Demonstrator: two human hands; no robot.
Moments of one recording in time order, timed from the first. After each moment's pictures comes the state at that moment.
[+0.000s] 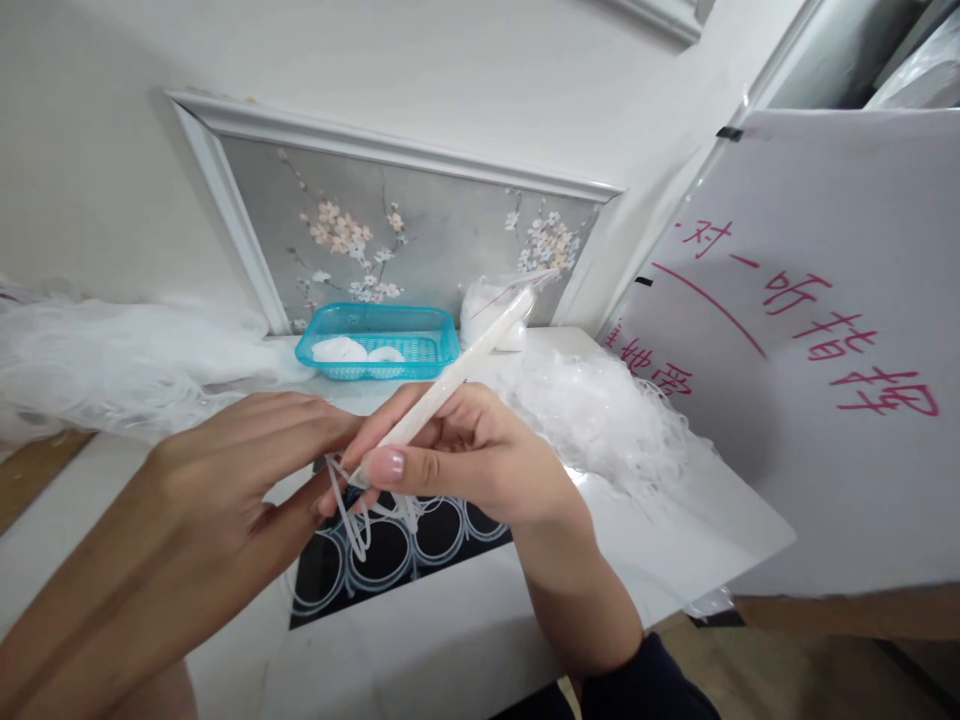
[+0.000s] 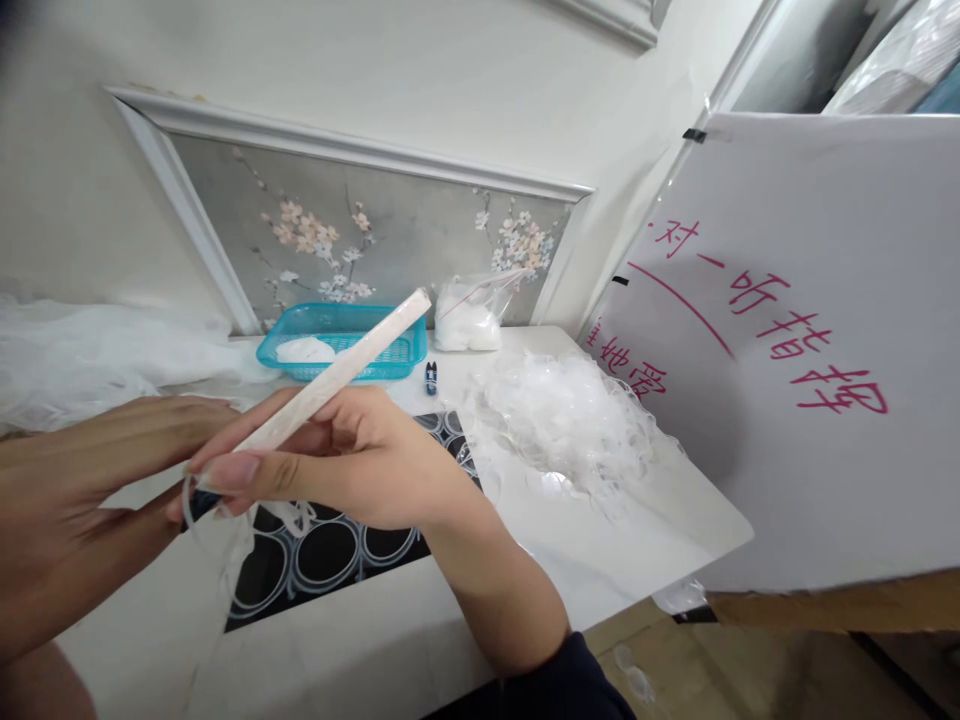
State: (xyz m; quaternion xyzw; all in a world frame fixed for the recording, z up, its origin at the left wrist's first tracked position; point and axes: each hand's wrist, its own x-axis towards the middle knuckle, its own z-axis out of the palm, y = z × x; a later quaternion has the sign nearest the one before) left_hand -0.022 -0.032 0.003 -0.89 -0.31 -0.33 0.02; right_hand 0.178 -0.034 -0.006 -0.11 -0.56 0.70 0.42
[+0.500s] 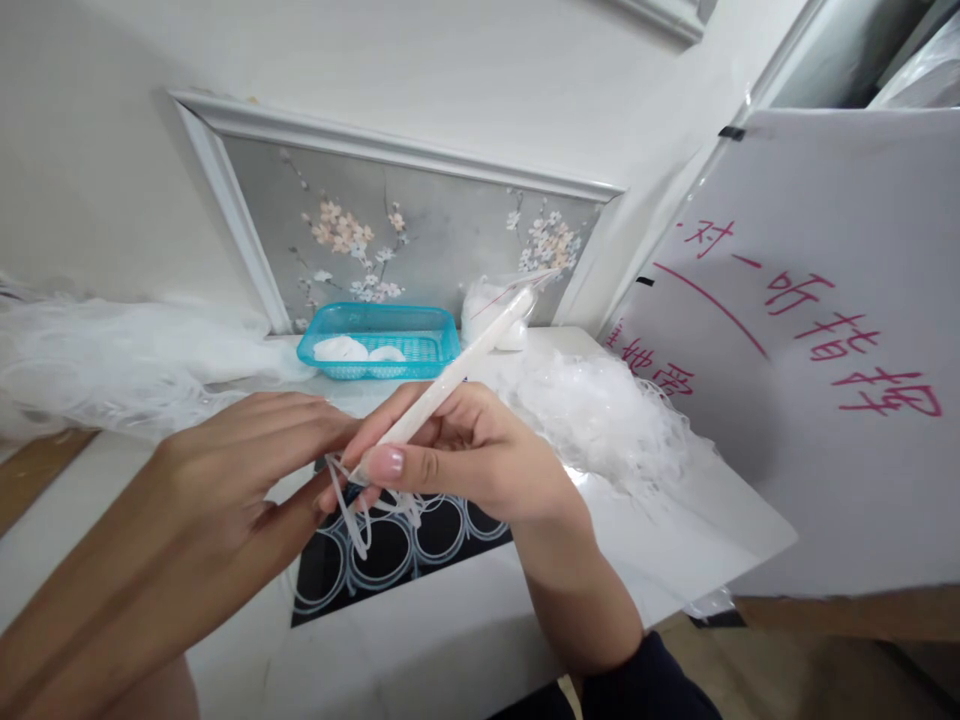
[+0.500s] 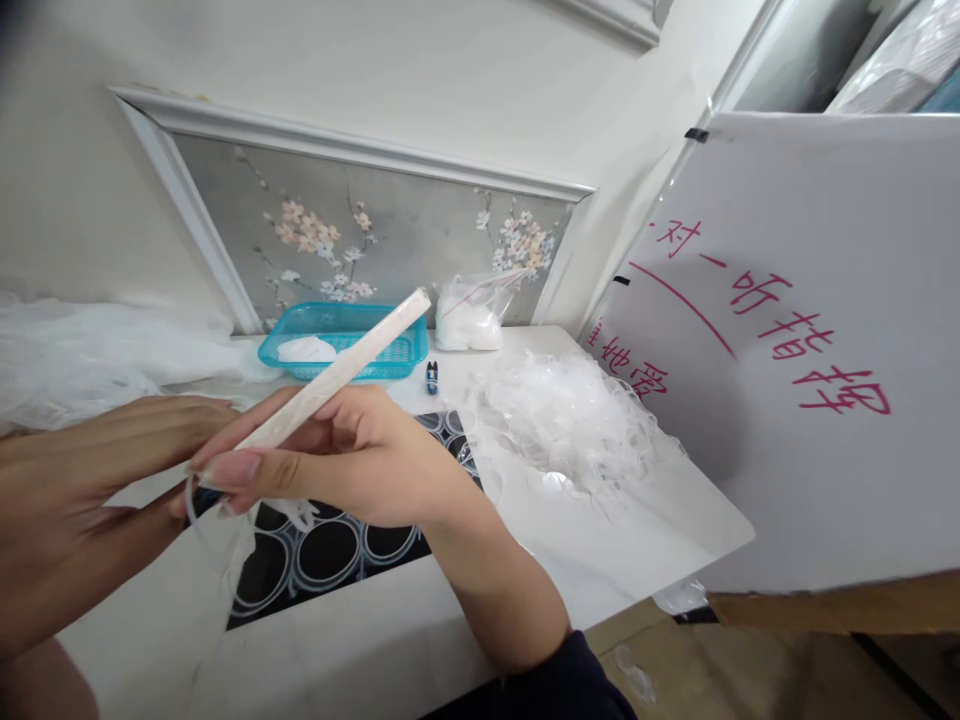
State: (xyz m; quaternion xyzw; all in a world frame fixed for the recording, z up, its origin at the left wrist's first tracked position) left_hand -0.023 -0.030 0.005 -0.90 -0.29 -0.32 0.03; right_hand 0.177 -0.034 -0.006 -0.11 -0.56 0.70 0.42
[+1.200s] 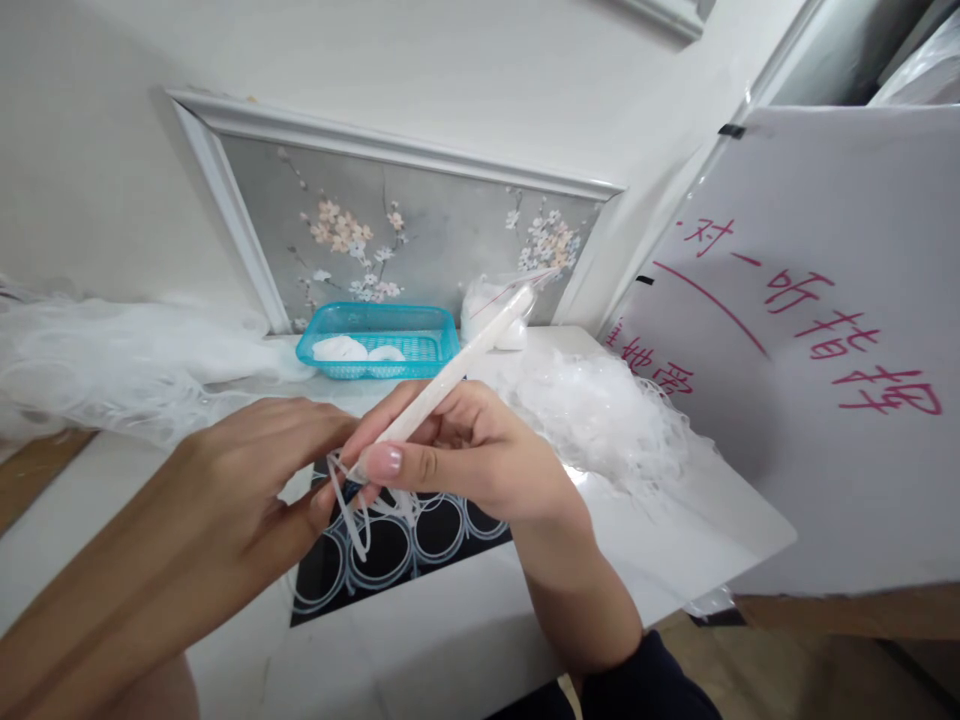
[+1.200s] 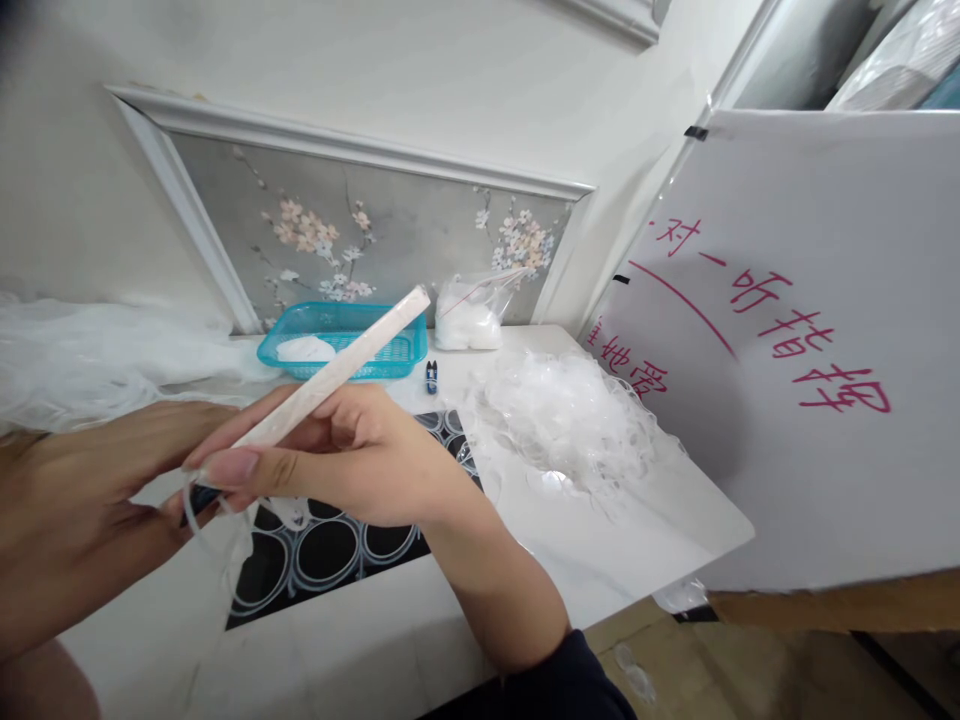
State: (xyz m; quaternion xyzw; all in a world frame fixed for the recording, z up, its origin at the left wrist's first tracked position) left_hand -0.019 -0.030 0.008 -0.90 -0.30 -0.31 0.06; right_hand 0.178 -0.031 -0.006 -0.13 -0.57 0.69 0.43
